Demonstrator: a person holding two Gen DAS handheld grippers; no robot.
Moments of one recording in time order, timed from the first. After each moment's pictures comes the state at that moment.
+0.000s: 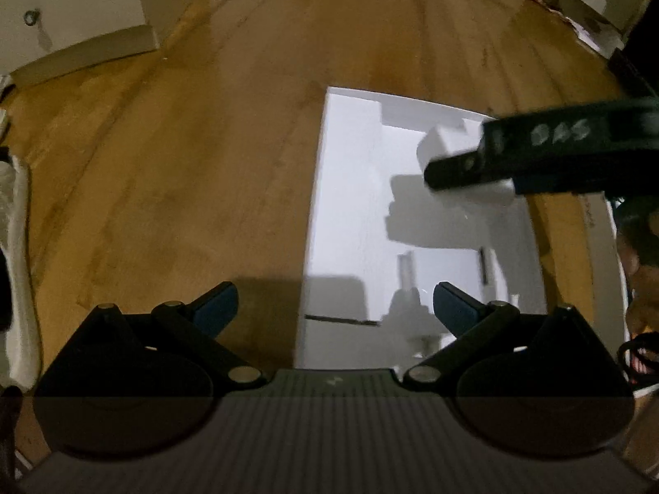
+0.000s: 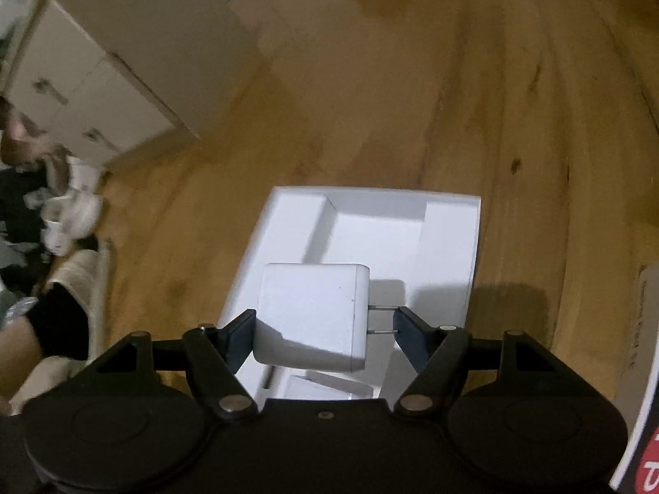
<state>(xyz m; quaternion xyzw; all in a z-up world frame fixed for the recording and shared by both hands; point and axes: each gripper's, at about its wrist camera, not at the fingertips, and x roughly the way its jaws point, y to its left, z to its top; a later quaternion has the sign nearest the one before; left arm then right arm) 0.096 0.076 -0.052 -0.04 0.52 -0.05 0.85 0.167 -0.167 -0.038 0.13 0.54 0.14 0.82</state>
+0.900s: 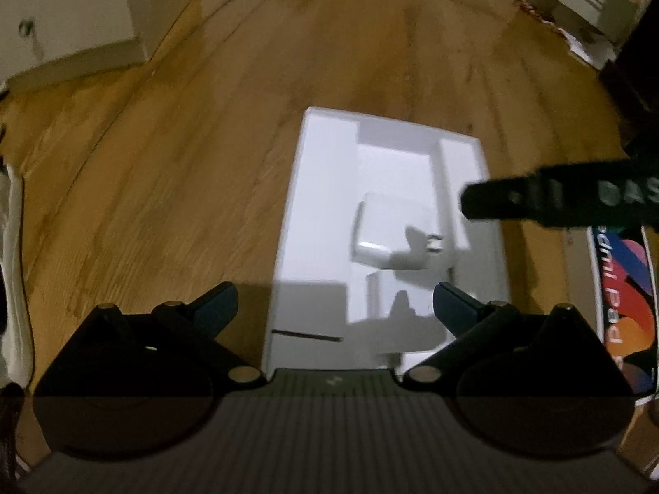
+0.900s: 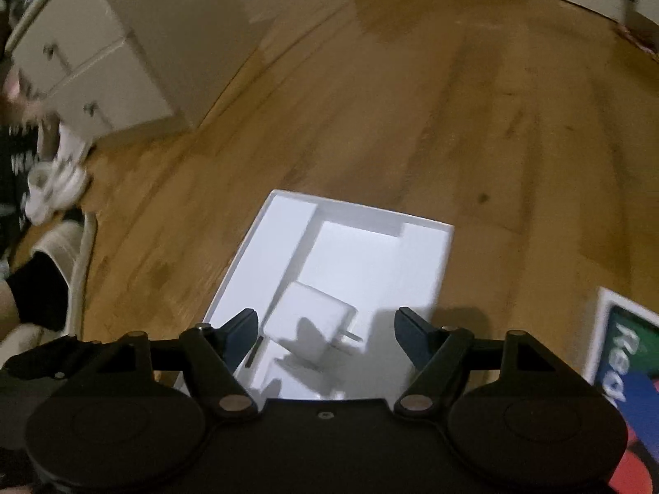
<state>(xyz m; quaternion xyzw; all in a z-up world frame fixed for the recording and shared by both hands) 0.100 0.061 -0.030 -0.05 0.51 -0.06 0.86 0.134 -0.171 0.009 0.06 0.52 0.12 0.84</state>
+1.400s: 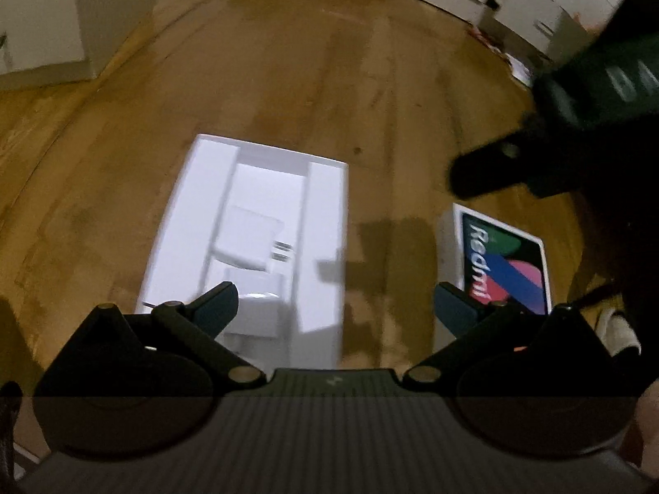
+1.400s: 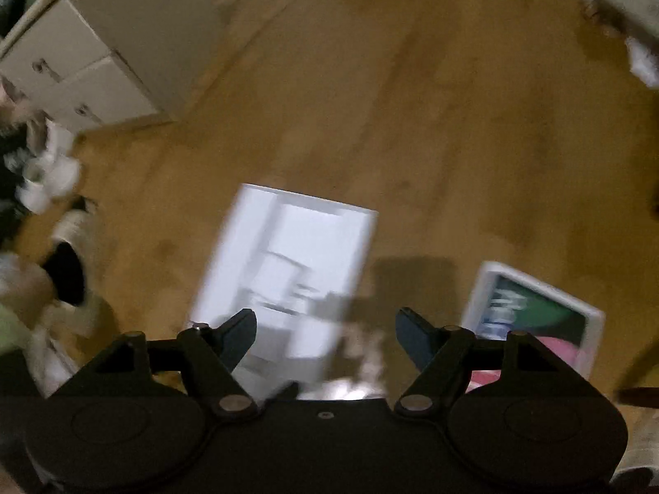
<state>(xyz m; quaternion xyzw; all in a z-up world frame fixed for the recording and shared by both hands) 0.073 -0.012 0.032 -0.11 0.49 -0.11 0.86 0.135 -0.218 0.117 0.02 0.59 0.08 0.80</state>
